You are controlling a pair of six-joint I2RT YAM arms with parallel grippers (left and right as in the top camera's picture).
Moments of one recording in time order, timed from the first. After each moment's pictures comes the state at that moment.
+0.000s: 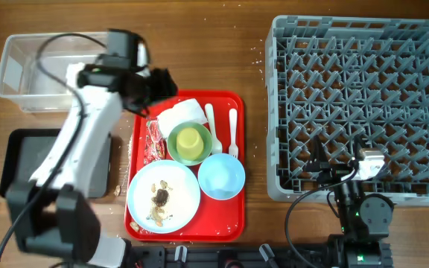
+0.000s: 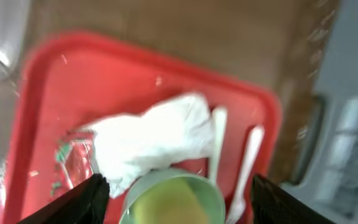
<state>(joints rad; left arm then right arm) -0.18 1.68 1.35 -0.85 0.22 -0.49 -0.02 0.04 0.01 0.00 -0.08 0.17</state>
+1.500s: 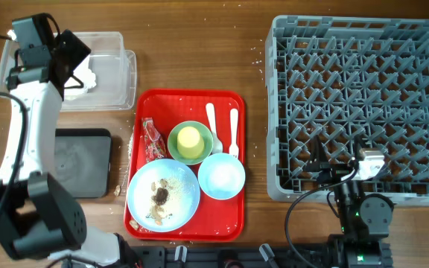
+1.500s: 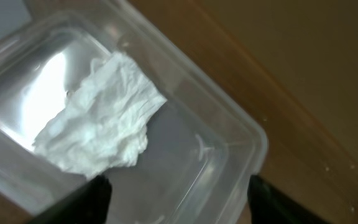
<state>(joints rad) 0.22 1.70 1.41 -0.51 -0.02 -0.56 -0.02 0.04 0.01 0.00 -0.08 0.17</state>
